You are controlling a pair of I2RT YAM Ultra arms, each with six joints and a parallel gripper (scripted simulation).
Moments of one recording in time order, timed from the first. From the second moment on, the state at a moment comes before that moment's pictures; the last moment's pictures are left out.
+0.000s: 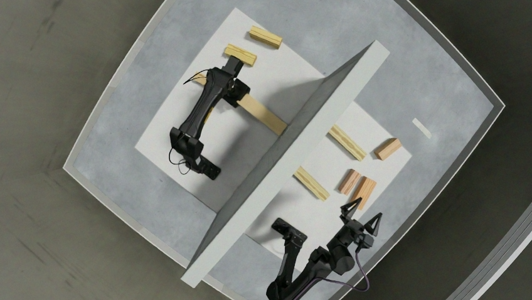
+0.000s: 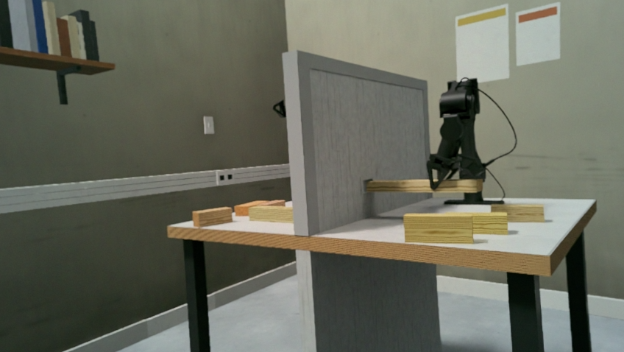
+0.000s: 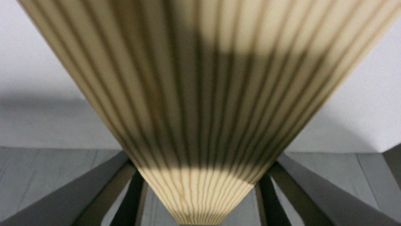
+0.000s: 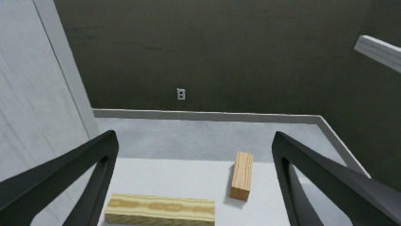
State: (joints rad) left arm 0.17 2.07 1.79 -1.36 0.35 -1.37; right arm 0.00 1.04 1.05 -0.01 0.01 0.00
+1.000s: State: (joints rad) left arm 0.13 2.05 1.77 -1.34 0.35 -1.42; right arm 0.00 1.04 1.05 -0.01 0.01 0.00
